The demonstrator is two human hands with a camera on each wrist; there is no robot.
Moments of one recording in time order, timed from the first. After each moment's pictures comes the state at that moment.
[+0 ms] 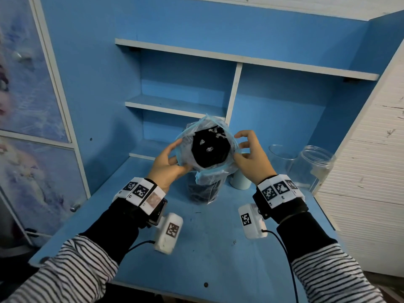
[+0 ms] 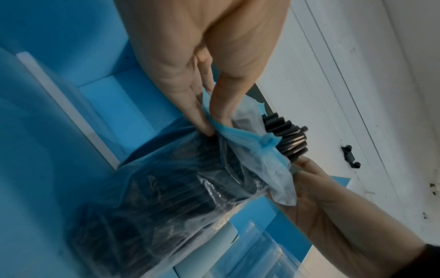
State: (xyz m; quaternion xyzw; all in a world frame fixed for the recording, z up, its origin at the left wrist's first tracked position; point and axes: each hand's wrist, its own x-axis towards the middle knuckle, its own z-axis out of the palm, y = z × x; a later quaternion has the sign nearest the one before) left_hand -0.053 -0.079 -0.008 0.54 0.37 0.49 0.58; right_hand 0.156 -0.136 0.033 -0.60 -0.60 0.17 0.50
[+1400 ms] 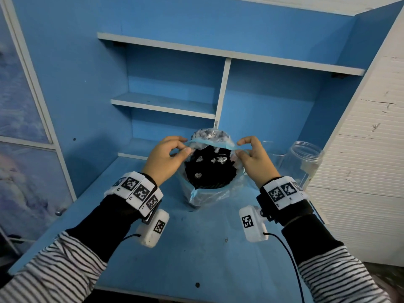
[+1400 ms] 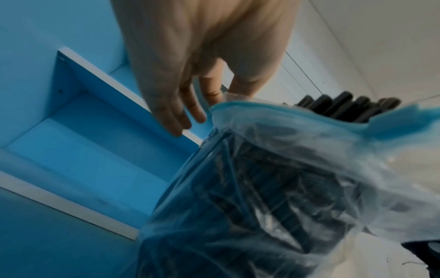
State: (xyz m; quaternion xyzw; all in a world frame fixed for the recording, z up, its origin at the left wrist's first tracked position) left_hand -0.040 -0.080 0.014 0.74 0.39 0.46 0.31; right_hand 0.185 -0.143 0.023 -0.59 -0.57 0.20 0.54
